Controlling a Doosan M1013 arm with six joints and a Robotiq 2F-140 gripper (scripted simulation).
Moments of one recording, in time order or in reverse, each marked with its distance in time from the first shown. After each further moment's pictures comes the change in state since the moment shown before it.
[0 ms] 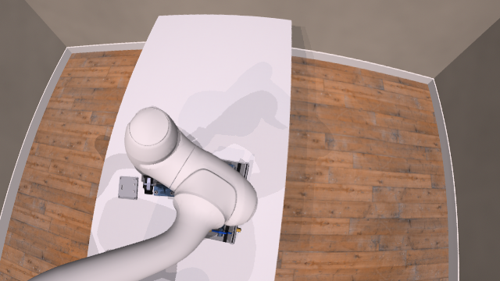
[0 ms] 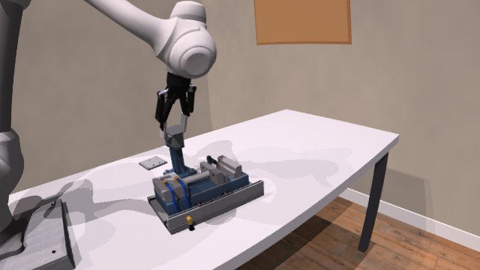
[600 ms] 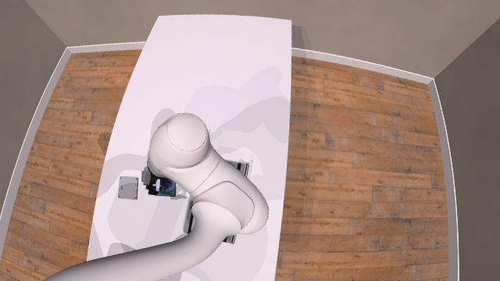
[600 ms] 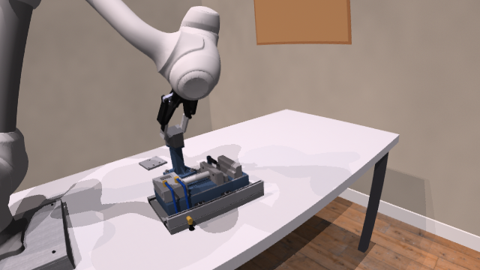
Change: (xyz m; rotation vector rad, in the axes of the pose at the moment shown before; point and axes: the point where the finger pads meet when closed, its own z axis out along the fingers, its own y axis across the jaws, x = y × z) arm 0.004 0.000 0.000 0.000 -0.152 0.000
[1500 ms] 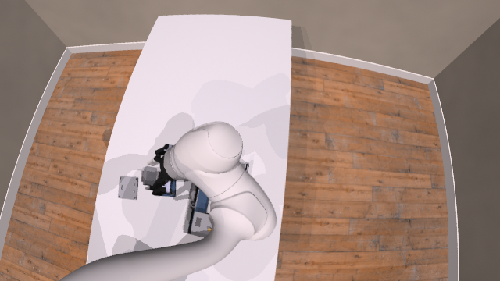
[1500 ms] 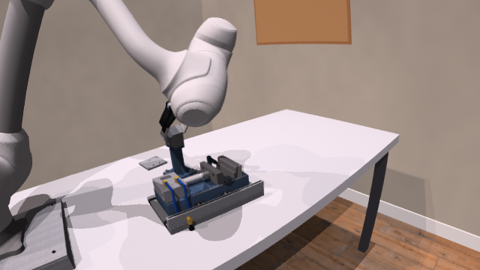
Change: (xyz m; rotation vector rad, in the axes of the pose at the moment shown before) arm 0.004 0.000 0.000 0.000 -0.175 0.000
